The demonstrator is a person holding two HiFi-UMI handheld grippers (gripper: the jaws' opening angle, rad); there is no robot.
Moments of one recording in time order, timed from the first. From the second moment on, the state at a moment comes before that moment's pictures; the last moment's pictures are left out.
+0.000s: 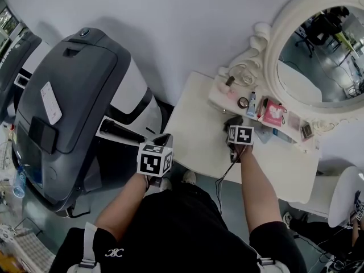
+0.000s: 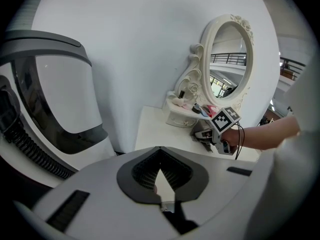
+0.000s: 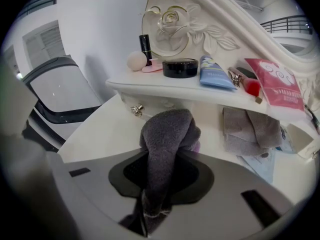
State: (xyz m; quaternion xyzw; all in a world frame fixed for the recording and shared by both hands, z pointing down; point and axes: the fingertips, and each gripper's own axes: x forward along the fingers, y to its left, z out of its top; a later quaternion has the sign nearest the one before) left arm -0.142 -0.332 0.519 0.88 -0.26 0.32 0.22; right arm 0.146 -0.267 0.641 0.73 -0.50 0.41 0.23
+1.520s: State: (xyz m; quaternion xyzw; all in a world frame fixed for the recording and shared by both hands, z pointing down) left arm -0.191 -0.289 0.529 0.90 -0.20 0.30 0.24; right arm -0.072 -0.172 0.643 0.69 -0.55 0.42 0.21
